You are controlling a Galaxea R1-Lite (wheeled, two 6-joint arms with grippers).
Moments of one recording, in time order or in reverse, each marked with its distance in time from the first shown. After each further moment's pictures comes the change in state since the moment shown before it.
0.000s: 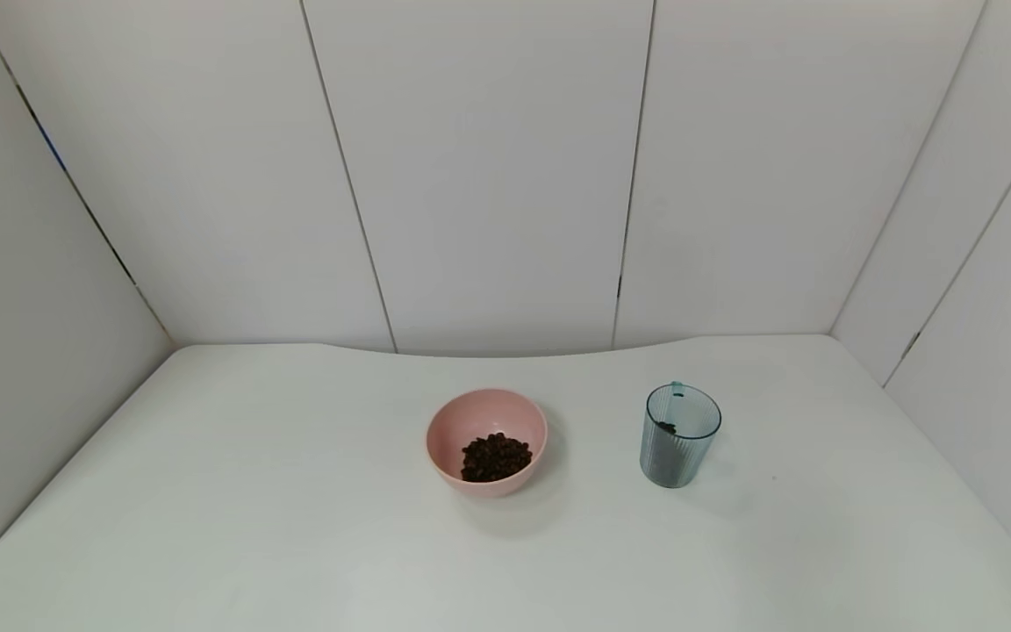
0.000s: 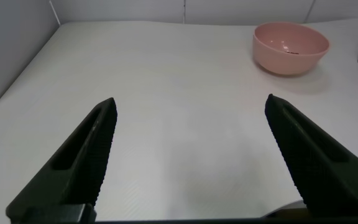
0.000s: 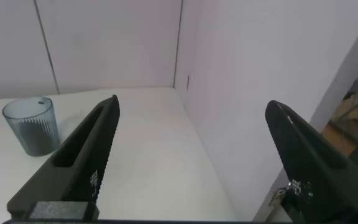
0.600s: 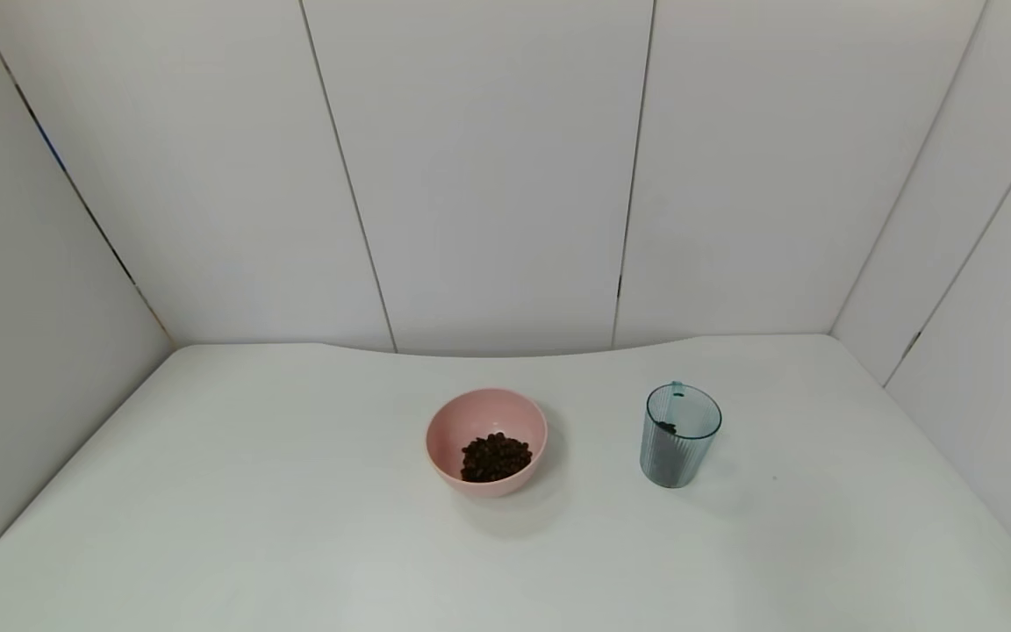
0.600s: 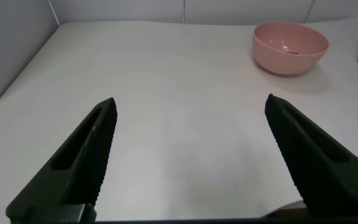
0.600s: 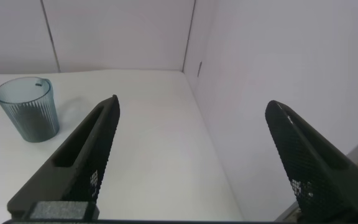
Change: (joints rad) left arm 0.000 0.000 0.000 0.000 0.000 0.000; right arm 0.155 0.272 0.037 -0.199 -0.120 -0.042
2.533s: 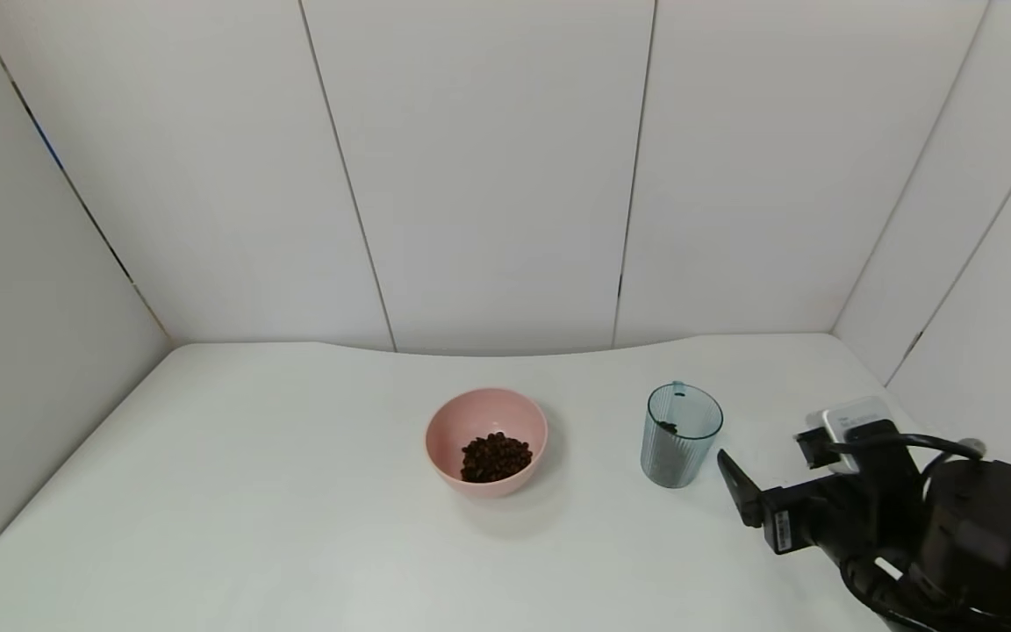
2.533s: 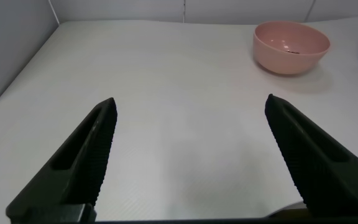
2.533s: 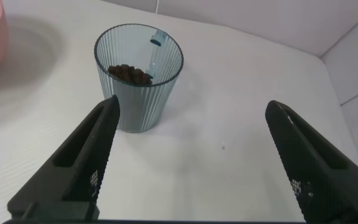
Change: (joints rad) left arm 0.000 0.000 0.000 0.000 0.000 0.000; right arm 0.455 1.329 -0.089 -0.940 -0.173 -0.004
